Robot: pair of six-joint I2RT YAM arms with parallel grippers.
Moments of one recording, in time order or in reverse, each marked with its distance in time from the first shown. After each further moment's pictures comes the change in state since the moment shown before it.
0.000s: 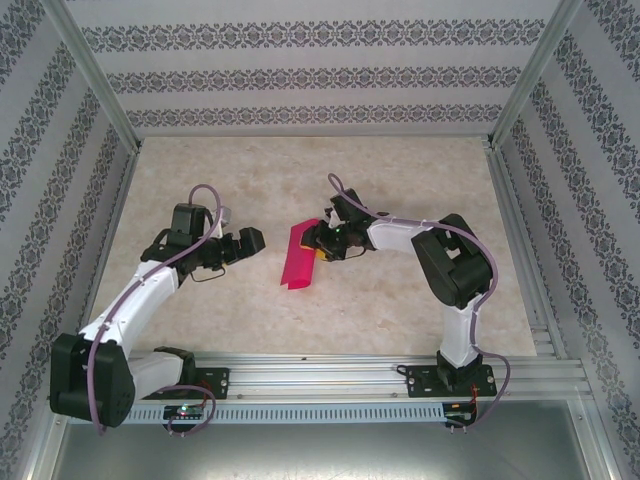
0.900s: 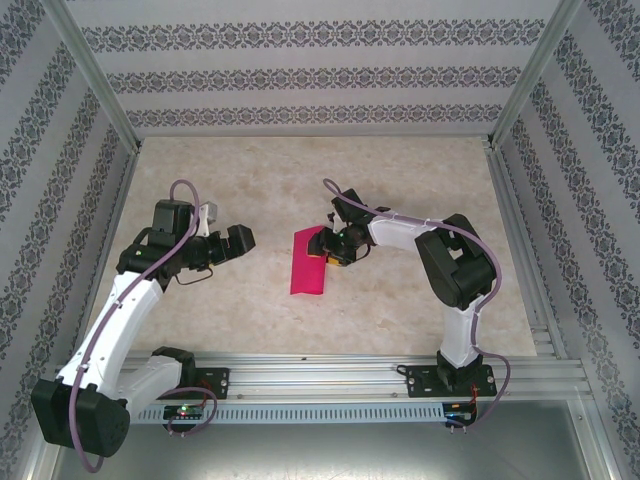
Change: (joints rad) left arm 0.000 -0.141 0.144 -0.287 -0.071 0.006; right arm -0.007 -0.013 0.040 -0.231 0.075 -0.209
